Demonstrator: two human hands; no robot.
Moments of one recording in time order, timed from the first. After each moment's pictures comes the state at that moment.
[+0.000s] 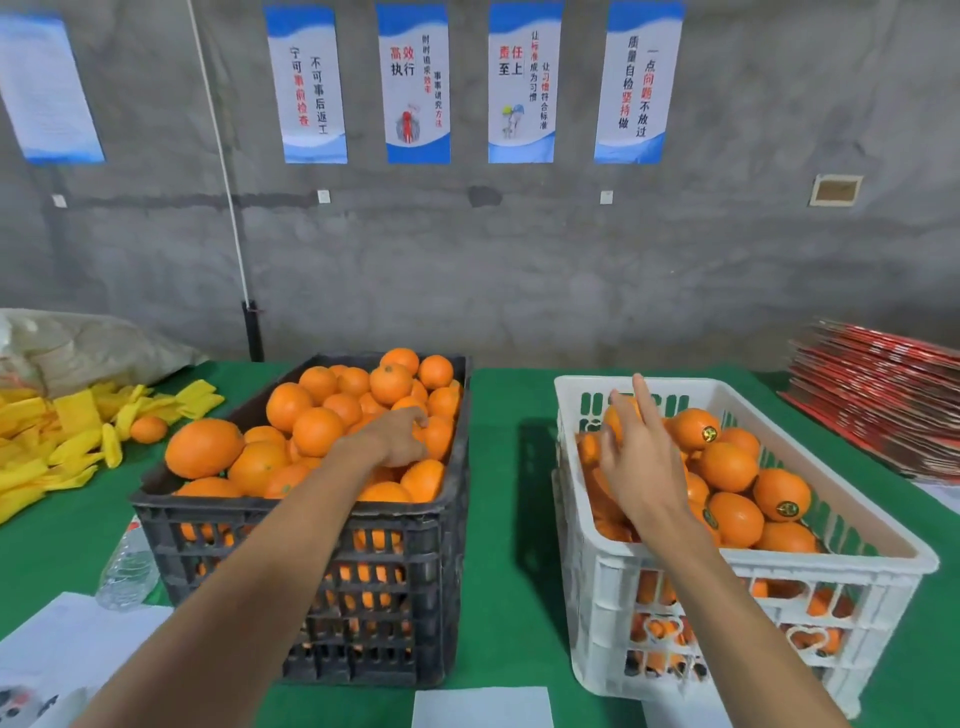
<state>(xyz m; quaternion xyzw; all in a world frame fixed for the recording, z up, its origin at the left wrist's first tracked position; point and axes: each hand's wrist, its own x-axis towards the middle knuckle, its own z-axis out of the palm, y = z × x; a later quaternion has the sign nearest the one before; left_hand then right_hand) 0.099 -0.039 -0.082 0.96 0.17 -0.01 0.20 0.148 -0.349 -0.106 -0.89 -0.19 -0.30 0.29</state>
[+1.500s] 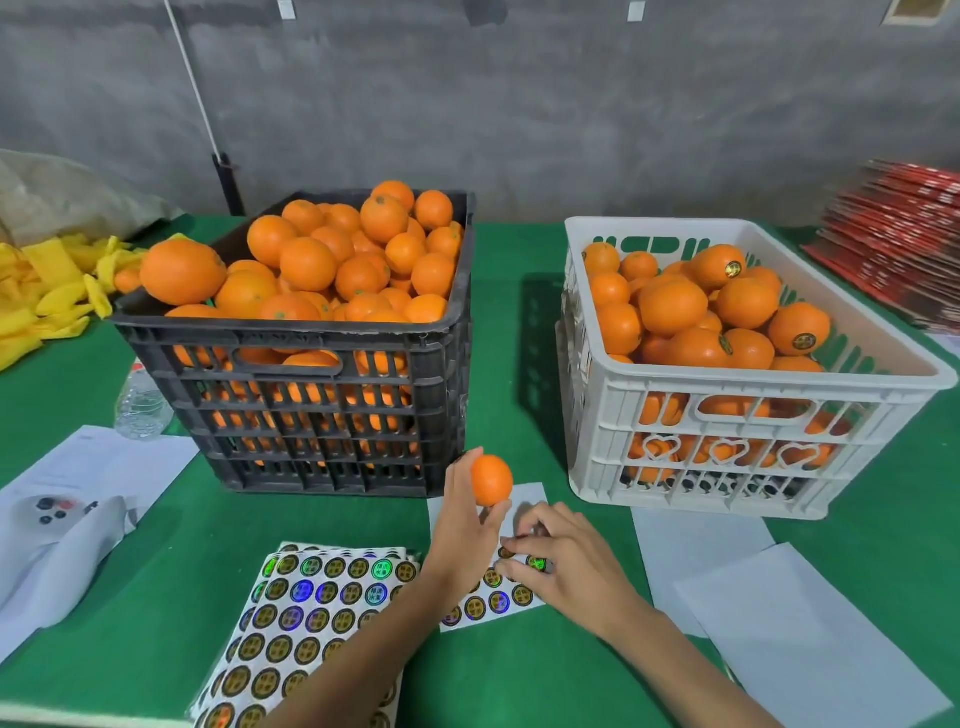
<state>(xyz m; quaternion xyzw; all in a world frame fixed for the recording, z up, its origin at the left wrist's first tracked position) -0.040 -0.191 -0.344 0.85 0.12 0.17 0.49 -0.001 -0.362 -0.337 -0.86 -0.44 -0.04 0.26</state>
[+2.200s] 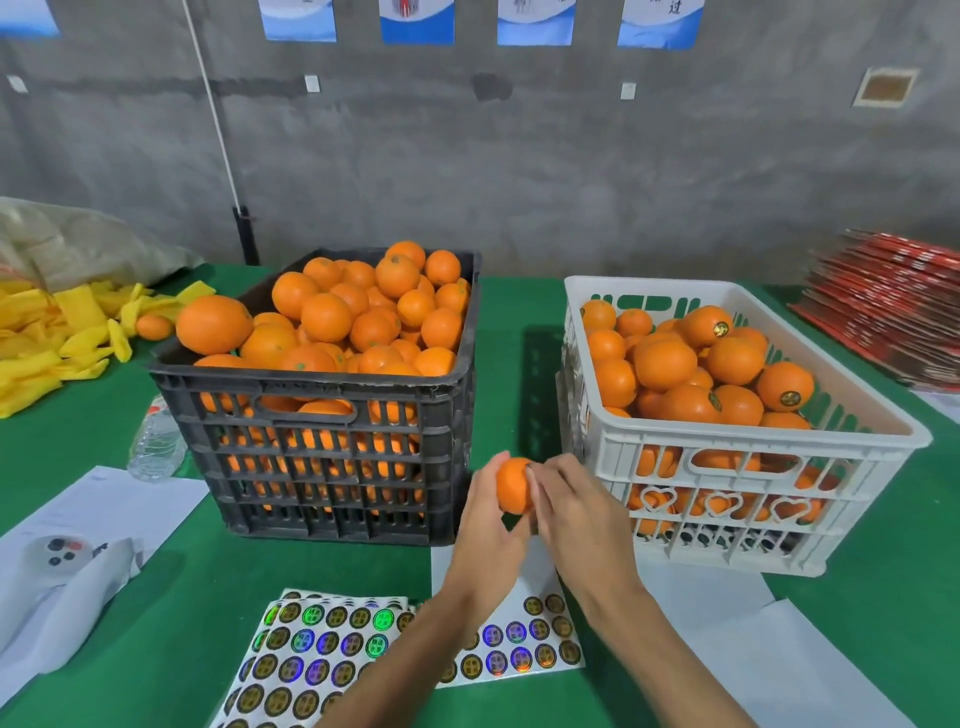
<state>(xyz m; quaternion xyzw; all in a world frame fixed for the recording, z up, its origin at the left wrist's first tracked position) -0.026 -0.209 -0.286 0.78 0.08 0.21 0.58 0.010 -0.336 -0.238 -0.87 -0.32 -0.30 0.21</state>
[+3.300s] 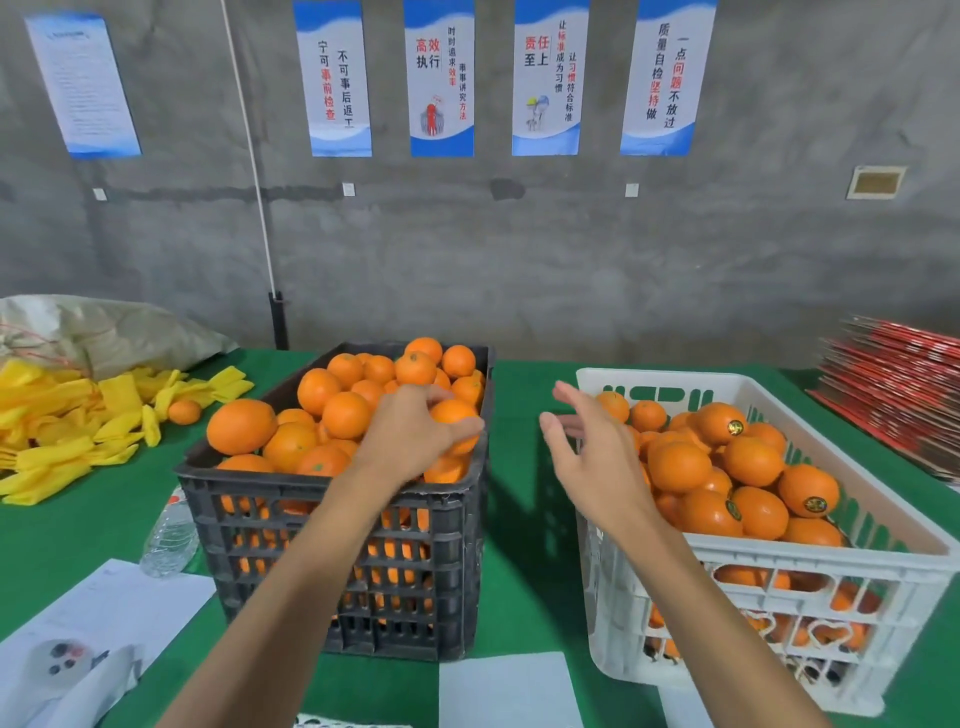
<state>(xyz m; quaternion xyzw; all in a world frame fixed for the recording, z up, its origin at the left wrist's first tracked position) 0.019 -0.086 -0.068 0.91 0.12 0.26 0.31 0.090 -0.303 -0.097 -0.80 -0.33 -0.20 0.46</state>
